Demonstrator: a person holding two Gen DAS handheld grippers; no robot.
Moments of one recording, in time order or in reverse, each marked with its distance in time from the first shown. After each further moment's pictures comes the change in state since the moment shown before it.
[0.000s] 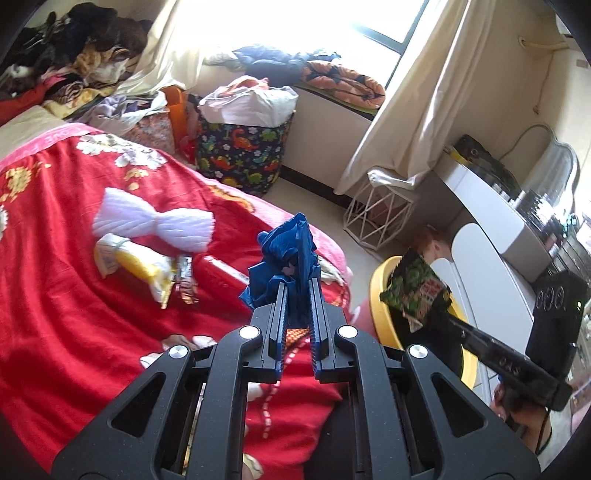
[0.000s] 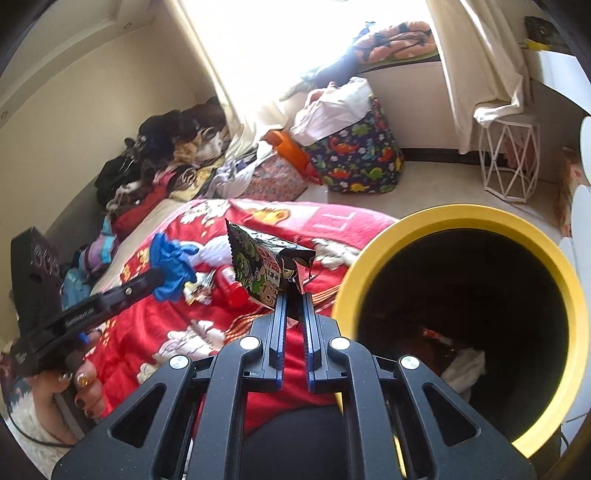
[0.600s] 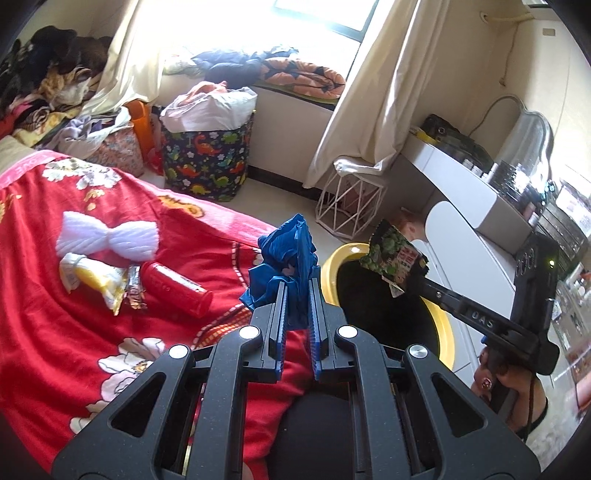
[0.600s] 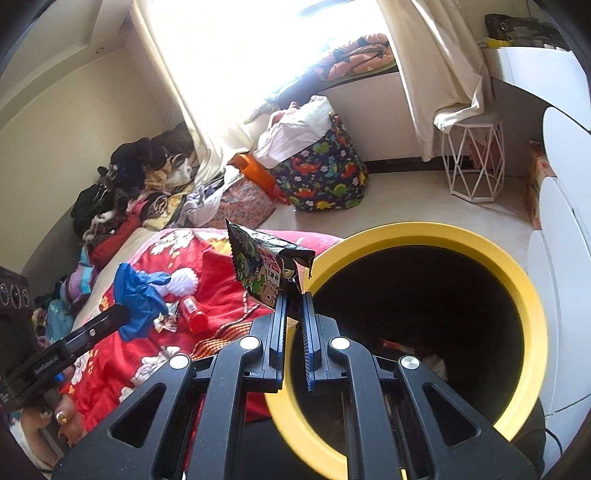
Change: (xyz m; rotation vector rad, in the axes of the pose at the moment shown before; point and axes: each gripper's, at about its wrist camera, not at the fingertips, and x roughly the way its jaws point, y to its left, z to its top) left arm 0.002 -0.053 -0.007 0.117 0.011 -0.075; right arm -0.023 -0.035 0.006 0.074 -0.078 -0.102
